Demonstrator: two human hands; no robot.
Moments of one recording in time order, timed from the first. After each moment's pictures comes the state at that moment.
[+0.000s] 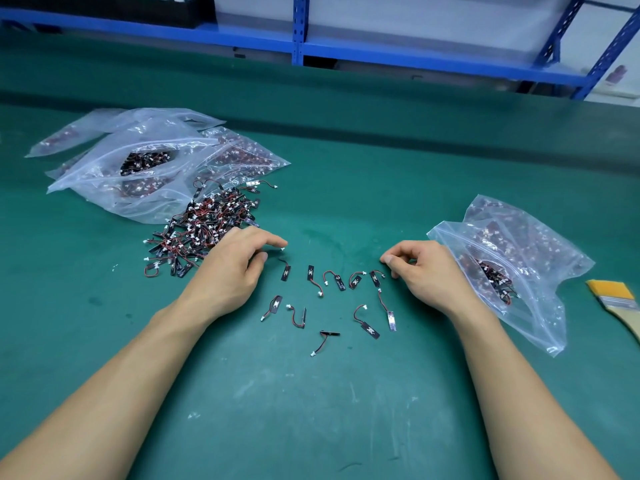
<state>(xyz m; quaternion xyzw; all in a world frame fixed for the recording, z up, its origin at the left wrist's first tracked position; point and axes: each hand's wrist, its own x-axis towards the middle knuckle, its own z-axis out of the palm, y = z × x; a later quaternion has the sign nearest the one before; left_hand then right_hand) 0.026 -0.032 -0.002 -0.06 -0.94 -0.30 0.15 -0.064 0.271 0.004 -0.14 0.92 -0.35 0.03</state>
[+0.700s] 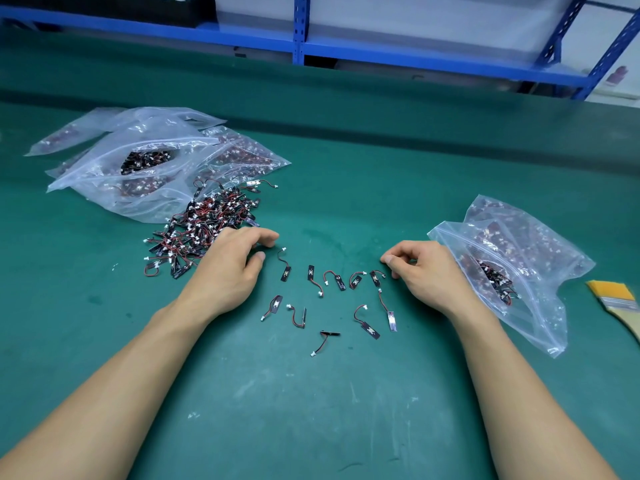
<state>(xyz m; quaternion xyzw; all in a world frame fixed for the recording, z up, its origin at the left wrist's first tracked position) 0.023 -0.036 -0.007 -0.02 -0.94 -0.31 0.14 -0.064 0.271 0.002 -0.14 0.93 -0.35 0.03</state>
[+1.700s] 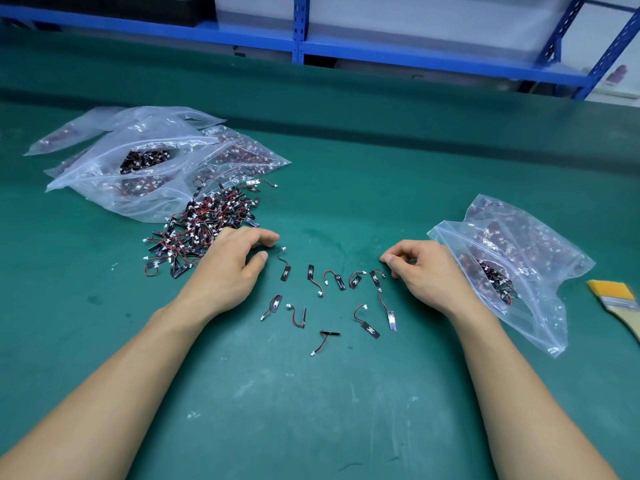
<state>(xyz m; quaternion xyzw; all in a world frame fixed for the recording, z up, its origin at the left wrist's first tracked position) 0.022 -0.037 -0.009 -0.02 -0.94 -0.32 0.13 -0.064 0.270 0.002 -0.14 0.93 -0.35 0.03</state>
